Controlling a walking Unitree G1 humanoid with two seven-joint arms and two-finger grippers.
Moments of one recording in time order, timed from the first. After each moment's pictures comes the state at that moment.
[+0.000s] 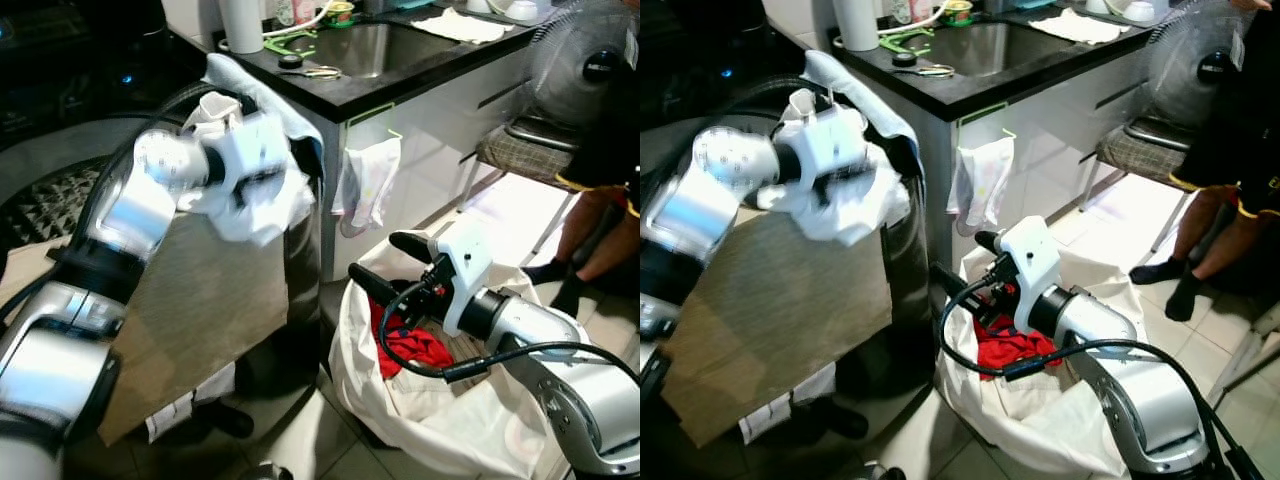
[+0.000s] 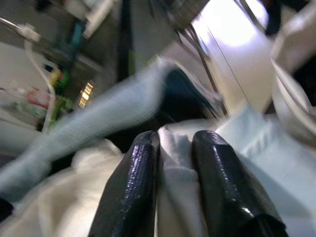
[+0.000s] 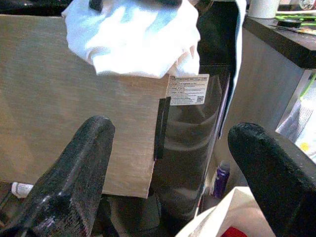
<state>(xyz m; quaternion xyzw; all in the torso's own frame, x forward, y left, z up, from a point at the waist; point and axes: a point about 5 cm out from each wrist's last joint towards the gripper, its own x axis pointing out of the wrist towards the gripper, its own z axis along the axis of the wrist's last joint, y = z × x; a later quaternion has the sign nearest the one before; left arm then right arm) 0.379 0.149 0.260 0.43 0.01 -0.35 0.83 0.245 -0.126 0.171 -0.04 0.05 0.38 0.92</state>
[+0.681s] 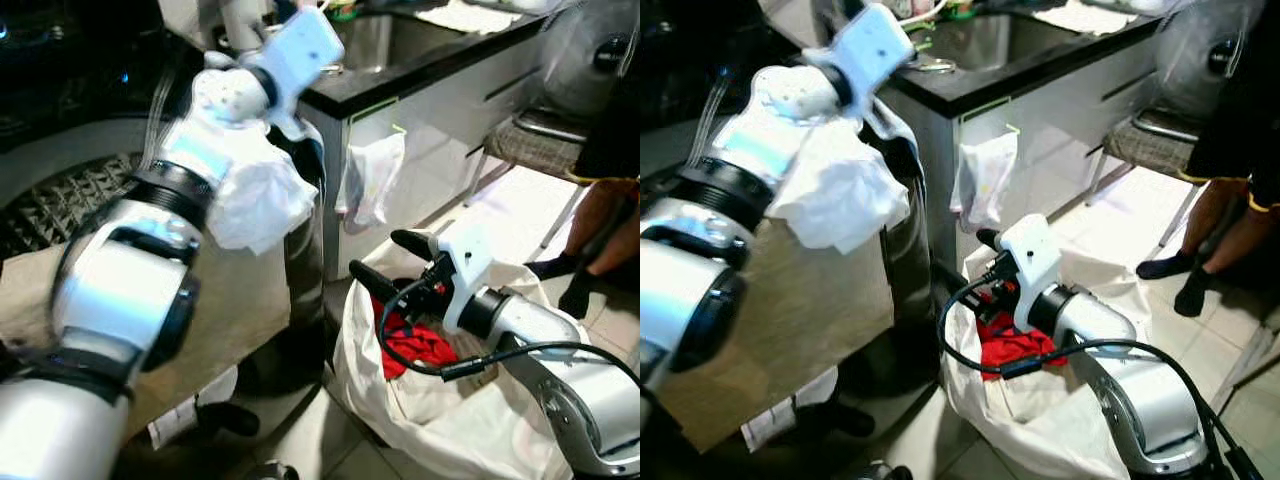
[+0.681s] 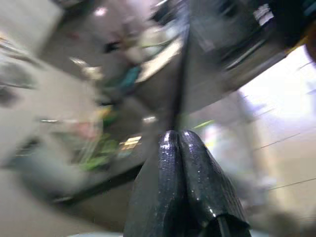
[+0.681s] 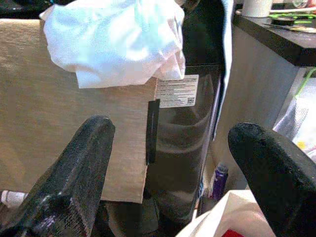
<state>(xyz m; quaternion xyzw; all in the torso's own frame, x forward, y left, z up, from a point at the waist) 0.413 0.091 0.299 0.31 -0.09 -0.31 0.89 0.246 -0.126 0.173 -0.04 0.05 0.37 0.93</state>
